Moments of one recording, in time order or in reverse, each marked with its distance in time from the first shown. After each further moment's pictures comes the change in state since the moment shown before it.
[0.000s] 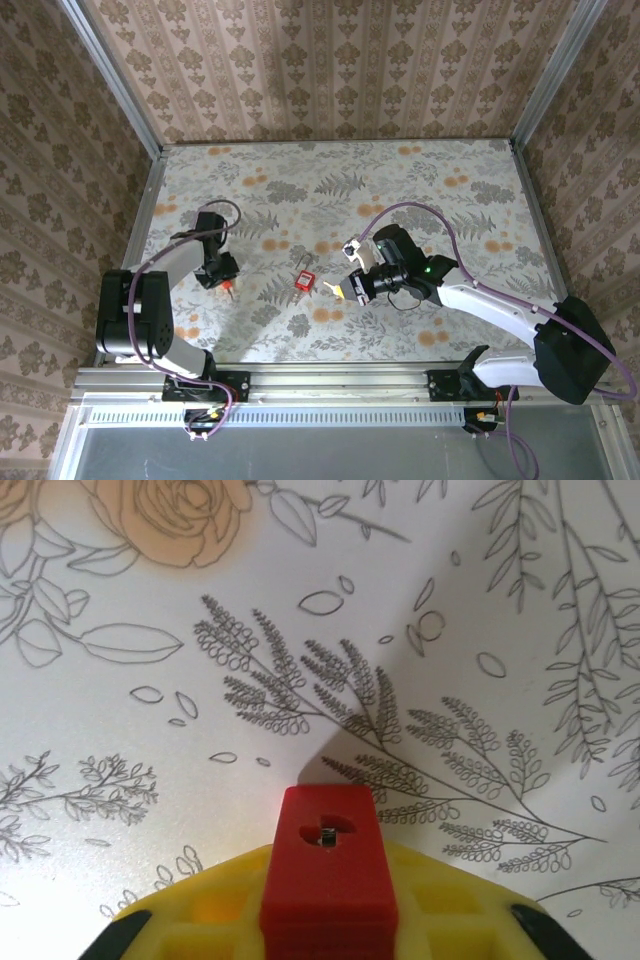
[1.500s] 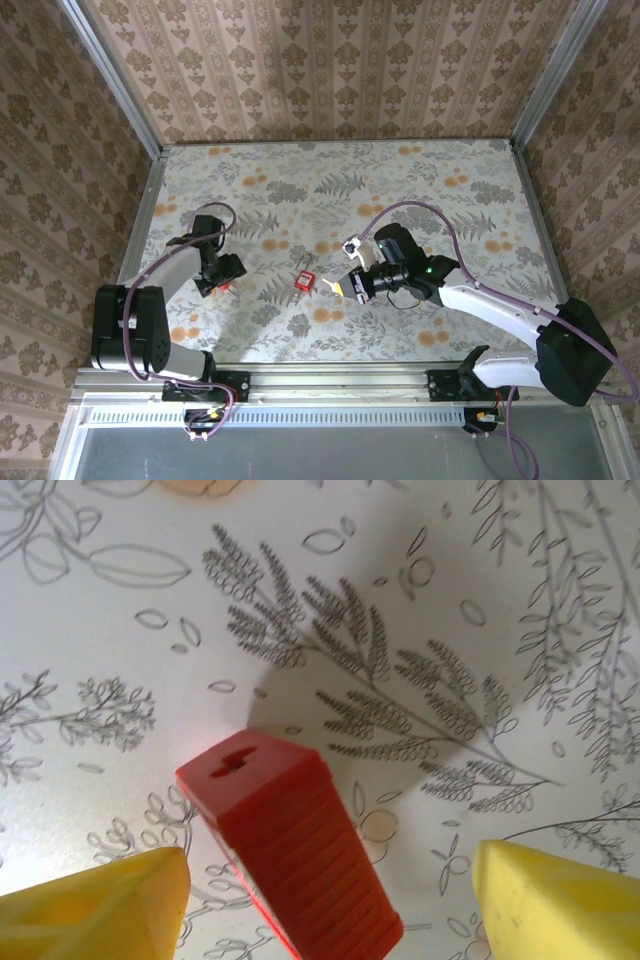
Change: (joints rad) left arm 0.003 -0.096 -0.039 -0.036 0.044 -0.081; right arm 0.000 -0.011 0.000 0.028 0.003 0.018
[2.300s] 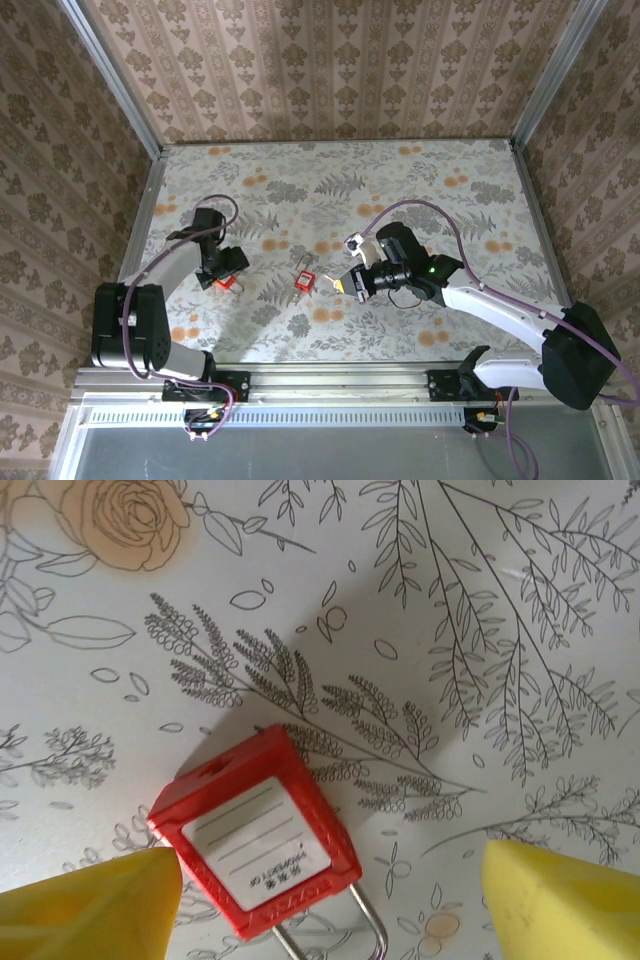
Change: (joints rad) left arm -0.008 0.026 0.058 0.010 0.021 0.038; right arm 0.000 -0.025 0.012 -0.019 0.033 0.035
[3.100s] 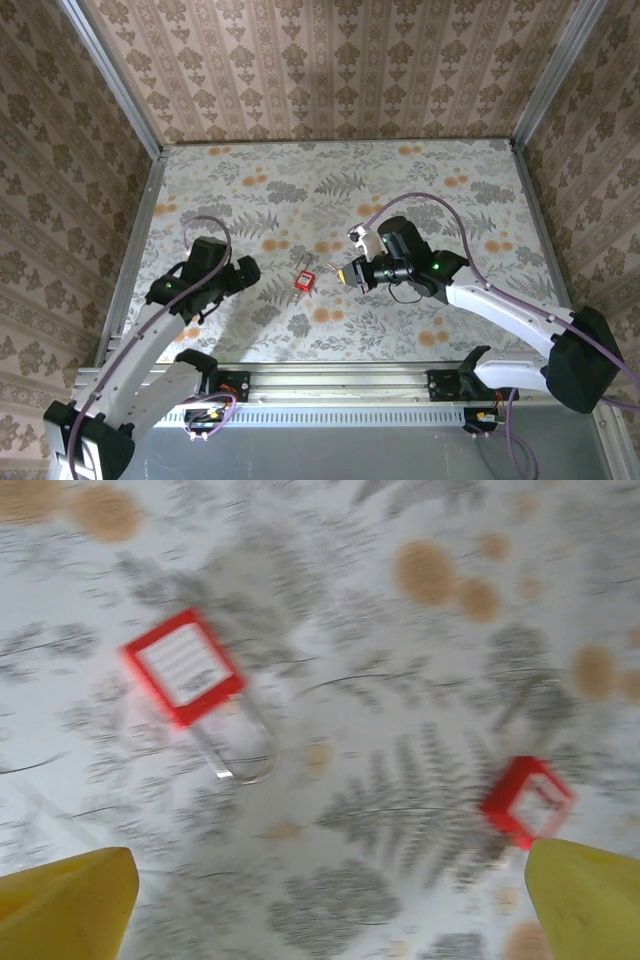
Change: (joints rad) left arm -0.277 -0.593 -0.114 -0.188 -0.143 -0.155; right arm 0.000 -0.011 0.065 -0.064 0.098 -0.008
